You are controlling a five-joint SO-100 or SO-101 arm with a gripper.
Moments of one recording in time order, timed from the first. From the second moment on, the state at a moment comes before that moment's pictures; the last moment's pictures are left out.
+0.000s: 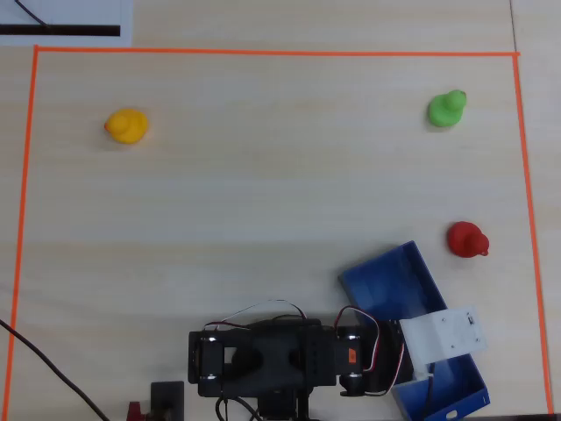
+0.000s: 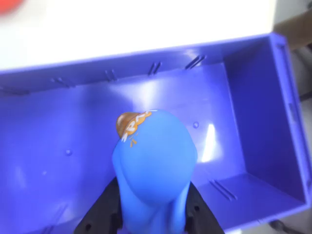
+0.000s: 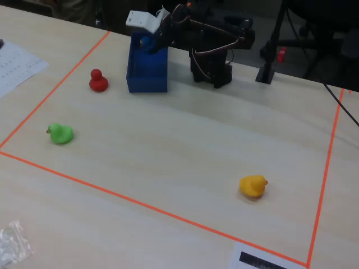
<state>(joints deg) 94.6 169.7 161.6 56.1 -103.6</state>
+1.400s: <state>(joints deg) 97.2 143.7 158.4 37.8 -104.8</state>
